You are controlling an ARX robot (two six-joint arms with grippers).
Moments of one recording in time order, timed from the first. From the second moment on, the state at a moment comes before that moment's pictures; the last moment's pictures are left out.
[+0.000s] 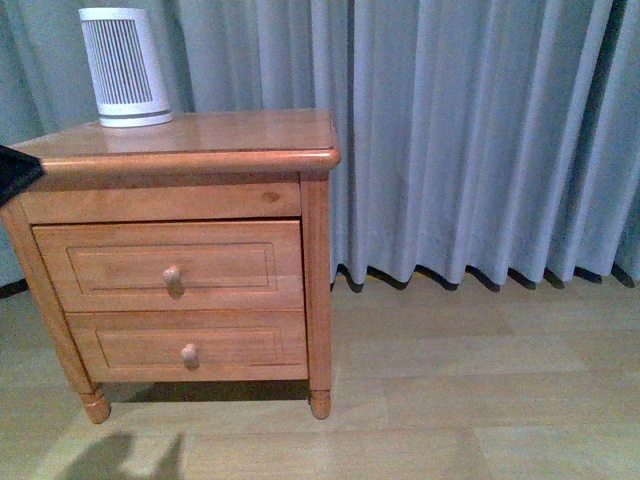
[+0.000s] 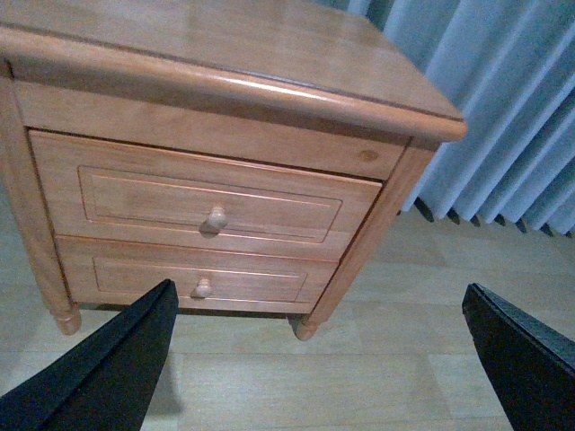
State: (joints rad) left arm 0.01 1.33 0.59 0.58 0.24 -0.20; right arm 0.00 0.00 0.01 0.00 0.00 0.00
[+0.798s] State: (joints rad) left arm -0.09 2.37 1.37 0.73 -0.01 -0.01; right arm 0.00 0.00 0.01 0.00 0.00 0.00
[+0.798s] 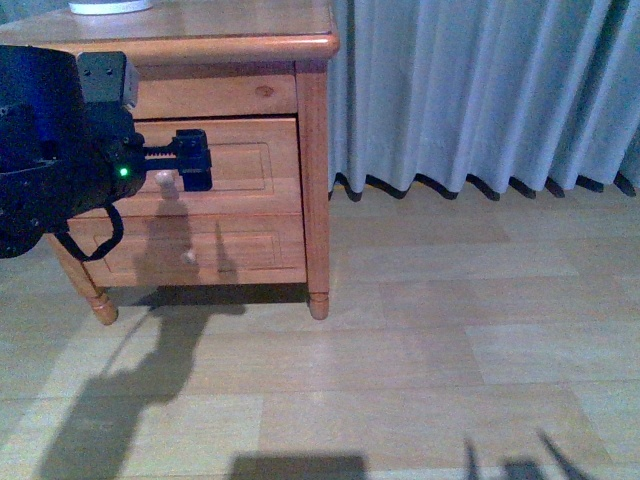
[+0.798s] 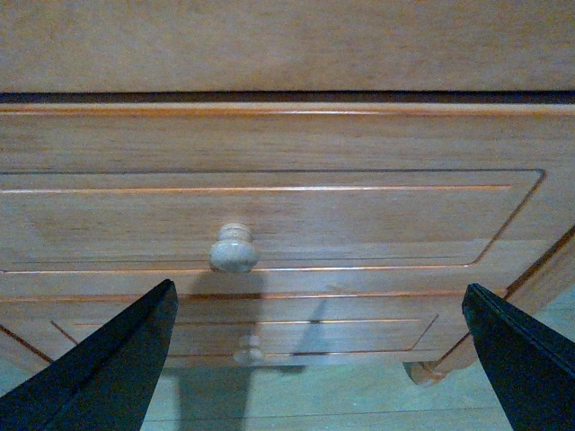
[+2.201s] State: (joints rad) left arm -0.06 2.66 1.70 0.74 0.03 -0.05; right arm 0.00 0.00 0.01 0.00 0.00 0.00
